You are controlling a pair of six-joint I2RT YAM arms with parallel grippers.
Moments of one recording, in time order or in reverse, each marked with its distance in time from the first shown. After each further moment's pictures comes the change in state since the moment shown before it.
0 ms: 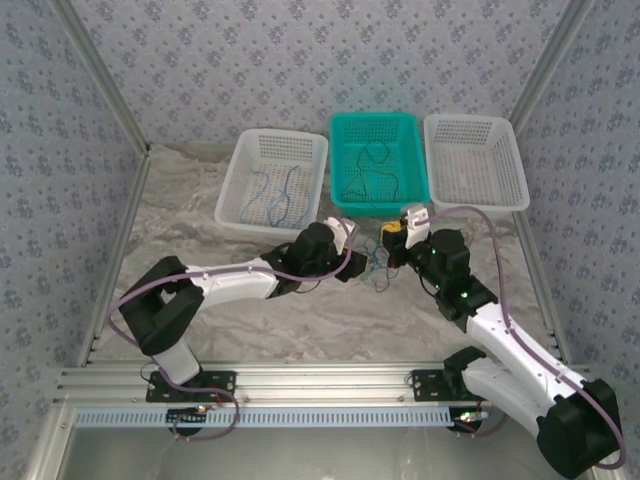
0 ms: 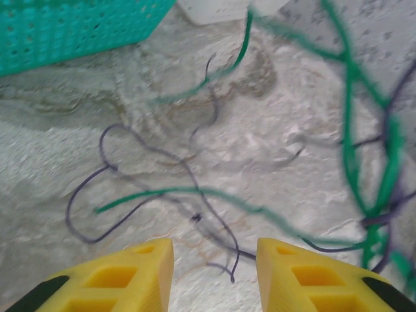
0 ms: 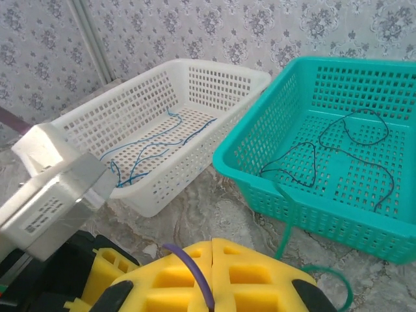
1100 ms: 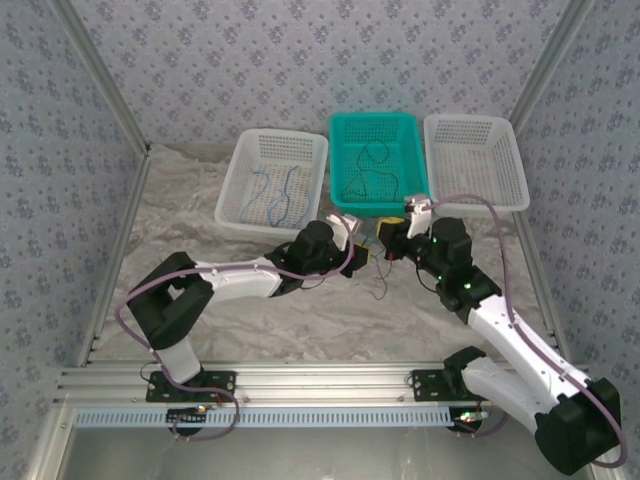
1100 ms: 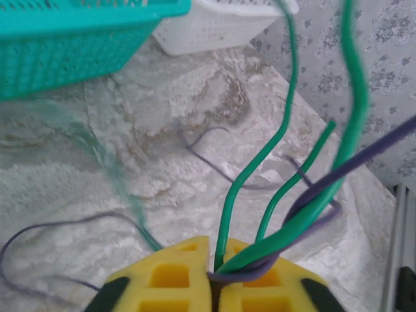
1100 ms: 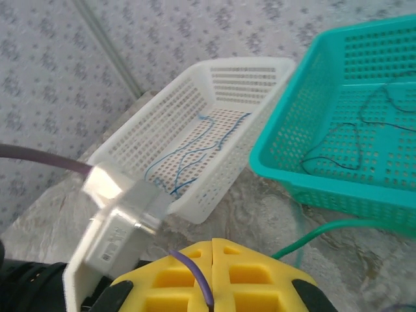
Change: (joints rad) left arm 0.017 0.050 0.003 0.133 0.045 -0.034; right arm -0.016 0.006 0.103 -0.110 -0.060 0.238
